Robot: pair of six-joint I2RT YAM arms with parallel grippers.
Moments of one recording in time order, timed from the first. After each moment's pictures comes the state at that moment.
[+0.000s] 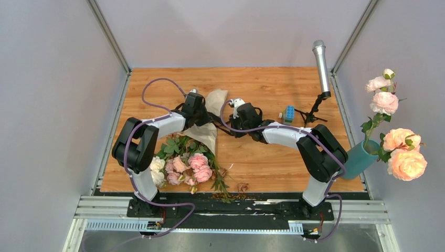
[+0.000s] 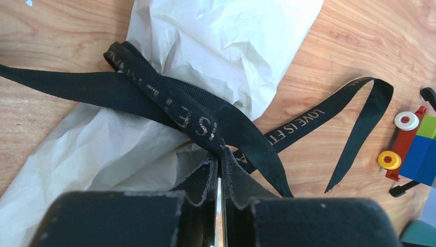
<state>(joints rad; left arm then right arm) -0.45 1.79 1.05 -0.02 0.00 -0.81 0.68 1.76 1.01 0.04 -0.04 0.22</state>
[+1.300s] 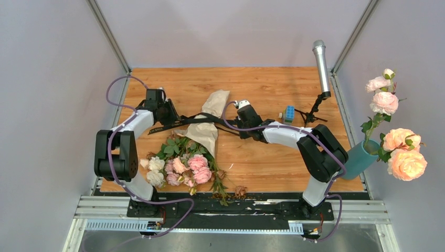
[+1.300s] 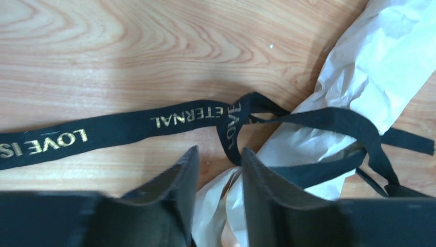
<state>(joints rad) -0.05 1.64 1.01 -0.27 0.18 -0.48 0.67 1.76 1.02 -0.09 0.15 0.25</state>
